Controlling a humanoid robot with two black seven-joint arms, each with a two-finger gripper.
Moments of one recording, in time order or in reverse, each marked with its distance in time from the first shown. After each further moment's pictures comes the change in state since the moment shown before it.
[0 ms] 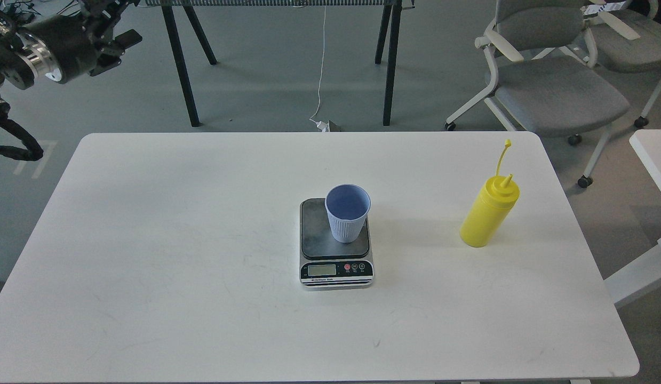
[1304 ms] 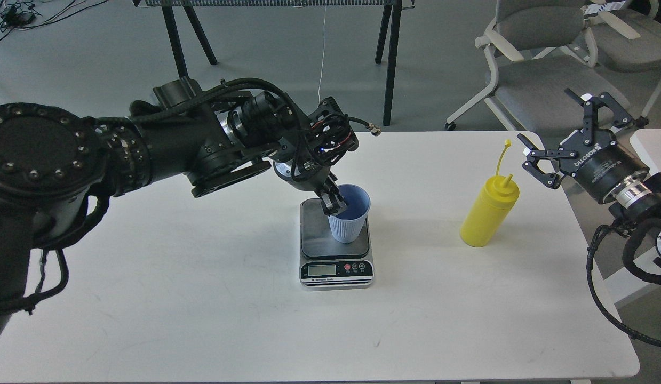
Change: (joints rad) left arm -0.311 -0.646 0.573 -0.215 1.091 0.000 0.000; right arm 0.024 0.376 -0.191 -0.121 -0.596 -0.025 -0.013
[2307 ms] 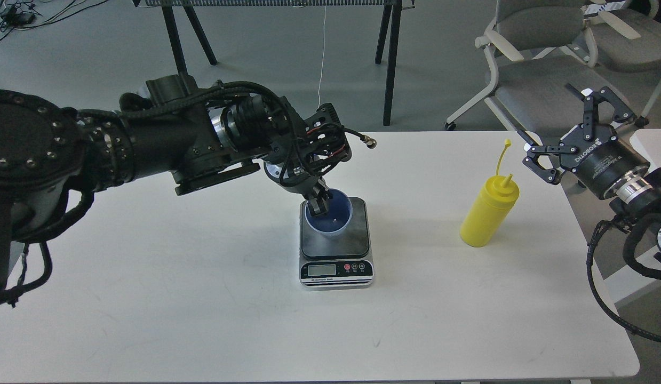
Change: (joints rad) left arm -0.018 0.050 0.015 -0.107 0.126 0.000 0.000; right arm 0.017 0.000 0.000 -0.003 0.000 -0.005 -0.010
